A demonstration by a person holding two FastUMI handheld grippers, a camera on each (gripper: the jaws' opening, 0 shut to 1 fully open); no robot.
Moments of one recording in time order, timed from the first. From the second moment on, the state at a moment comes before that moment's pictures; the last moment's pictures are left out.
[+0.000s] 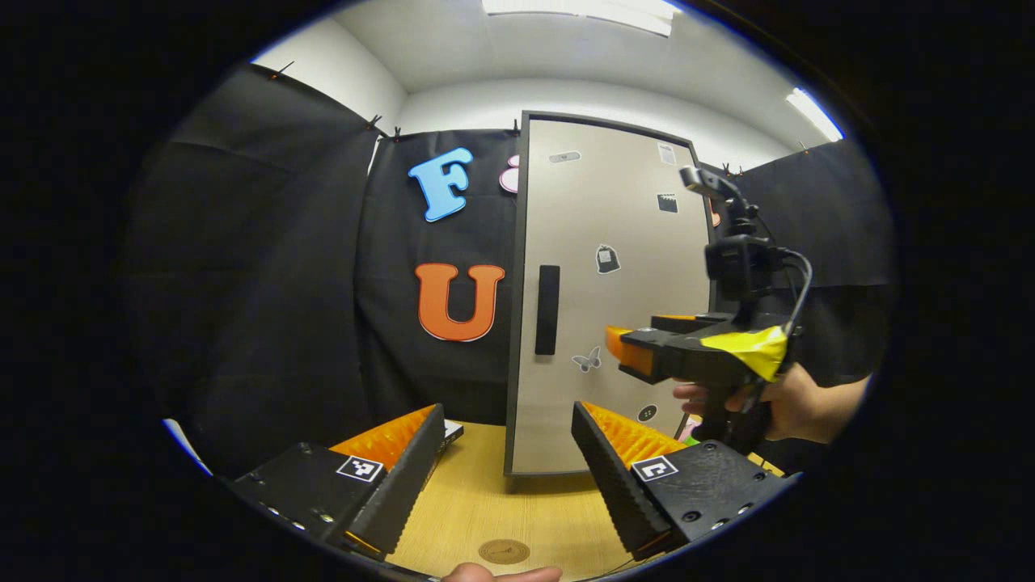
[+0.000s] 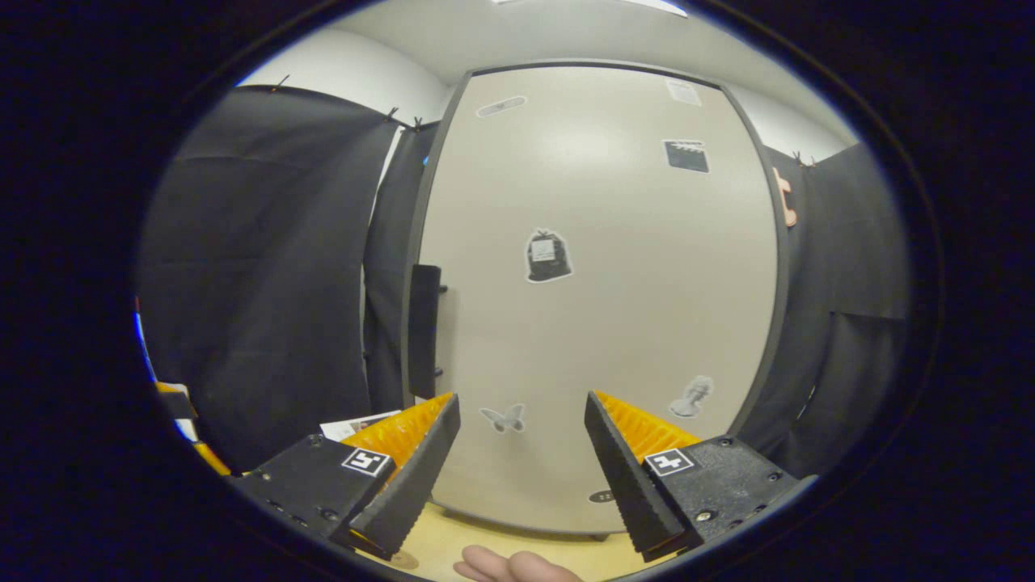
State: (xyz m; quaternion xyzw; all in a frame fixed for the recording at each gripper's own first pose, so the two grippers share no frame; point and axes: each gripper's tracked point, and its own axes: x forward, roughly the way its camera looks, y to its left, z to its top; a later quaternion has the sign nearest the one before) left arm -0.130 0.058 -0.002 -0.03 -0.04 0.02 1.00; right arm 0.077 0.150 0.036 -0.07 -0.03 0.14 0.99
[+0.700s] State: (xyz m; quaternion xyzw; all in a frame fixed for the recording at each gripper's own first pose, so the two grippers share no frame) left arm -0.196 0.068 -0.035 0.01 0.01 0.02 1.00; right arm 0.122 0.242 0.032 -0.11 -0.05 0.17 0.98
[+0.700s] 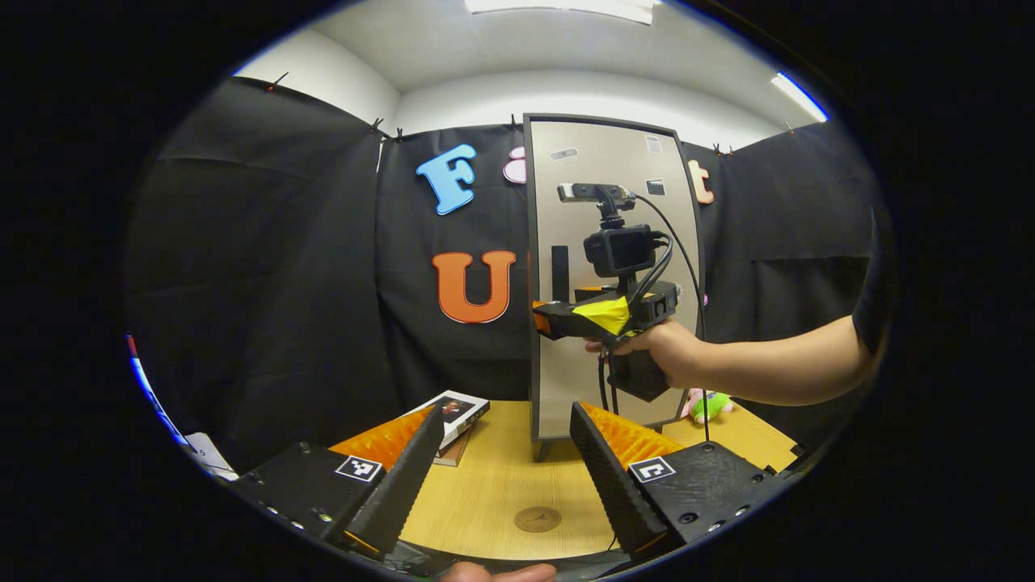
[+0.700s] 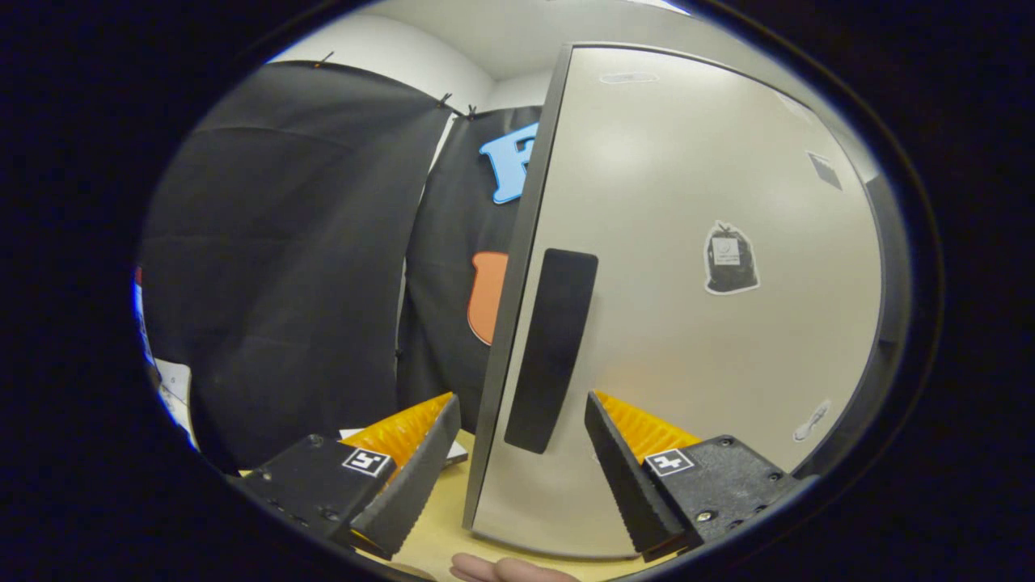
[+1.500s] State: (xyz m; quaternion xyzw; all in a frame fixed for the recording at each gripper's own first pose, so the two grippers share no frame) left arm -0.190 0.066 -0.053 0.05 0.04 -0.01 1.00; right arm 0.139 0.246 0.019 -0.07 -0.01 0.19 0.98
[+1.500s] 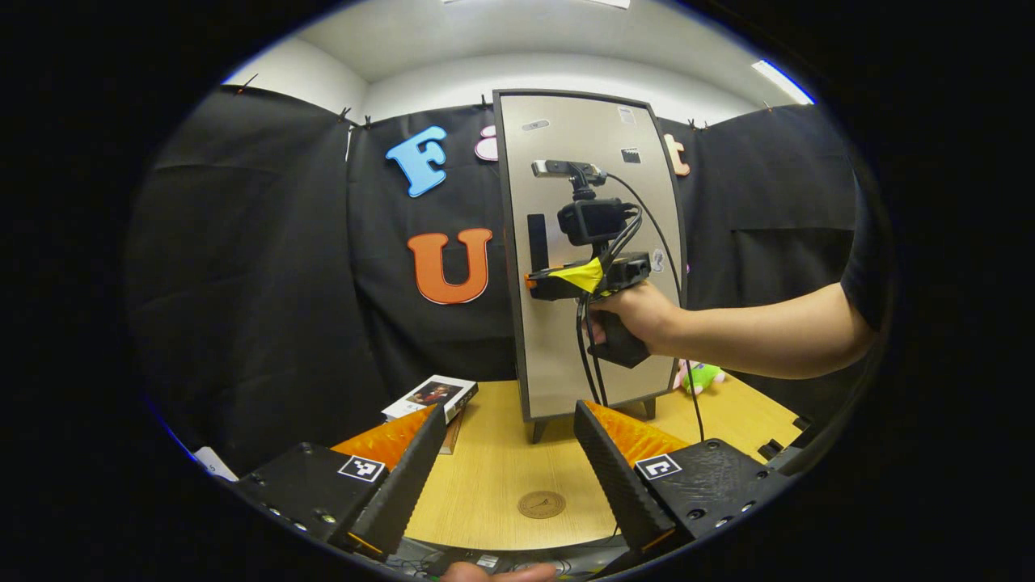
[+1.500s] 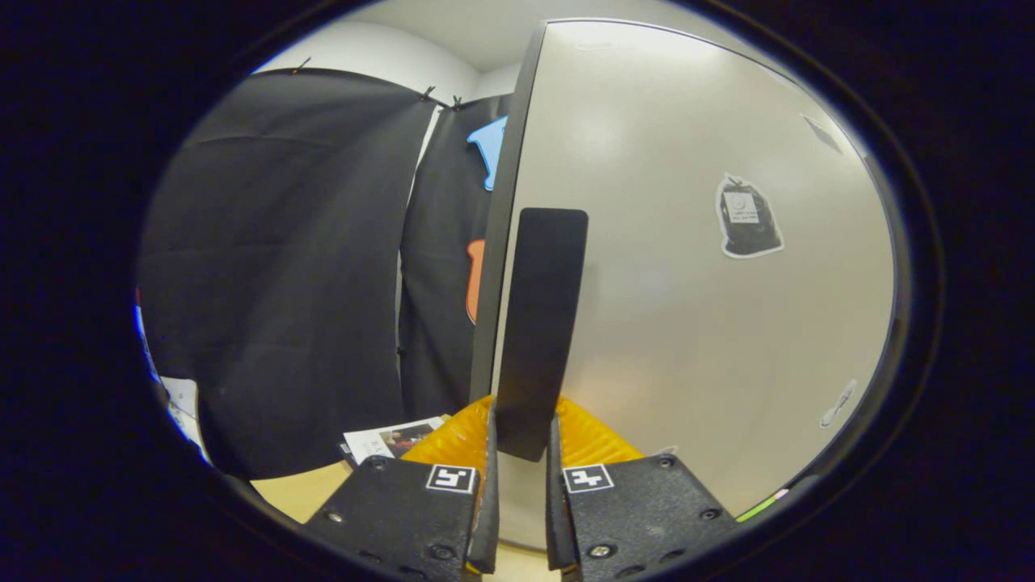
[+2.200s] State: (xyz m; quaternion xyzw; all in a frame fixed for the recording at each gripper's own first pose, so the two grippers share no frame) left arm -0.180 0.067 -0.079 0.02 0.06 -0.02 1.00; right arm 0.039 0.219 0.010 -0.04 -0.01 0.24 0.97
